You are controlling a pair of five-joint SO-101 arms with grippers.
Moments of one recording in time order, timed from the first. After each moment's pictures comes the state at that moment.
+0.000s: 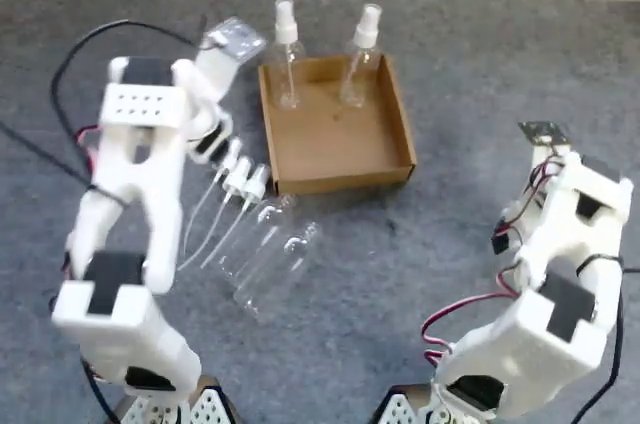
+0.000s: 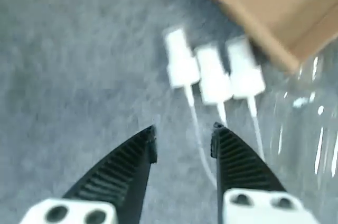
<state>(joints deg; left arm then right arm) -3.1 10.1 -8.6 84.2 -29.8 26.7 10.9 15.6 67.4 40.0</state>
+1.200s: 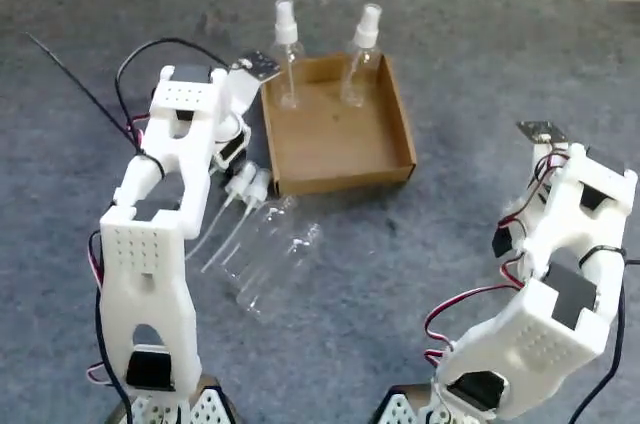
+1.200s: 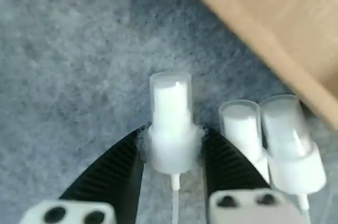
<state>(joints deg) -3.1 42.4 -26.4 79.6 -28.8 26.9 13.5 11.6 72.8 41.3</state>
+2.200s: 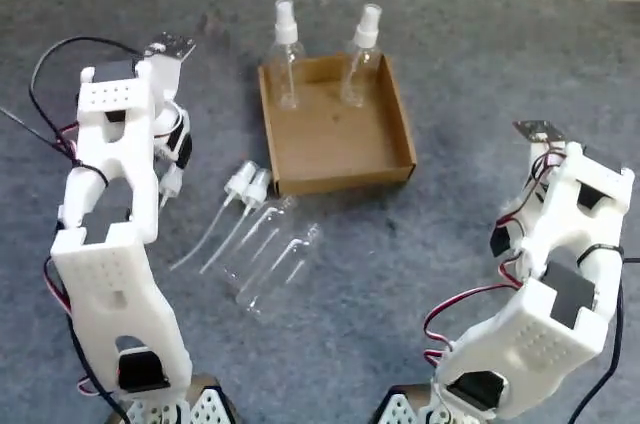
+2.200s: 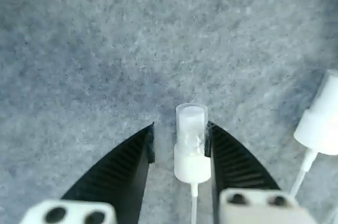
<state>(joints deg) -14.8 31.4 -18.4 79.3 -19.2 26.3 13.5 11.6 72.8 41.3</state>
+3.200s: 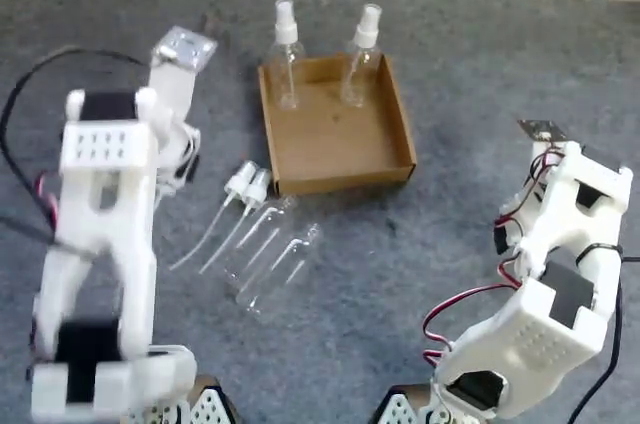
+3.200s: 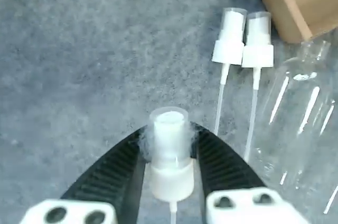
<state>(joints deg) -8.7 -11.7 11.8 82.9 -17.4 25.5 13.5 11.6 73.0 35.6</state>
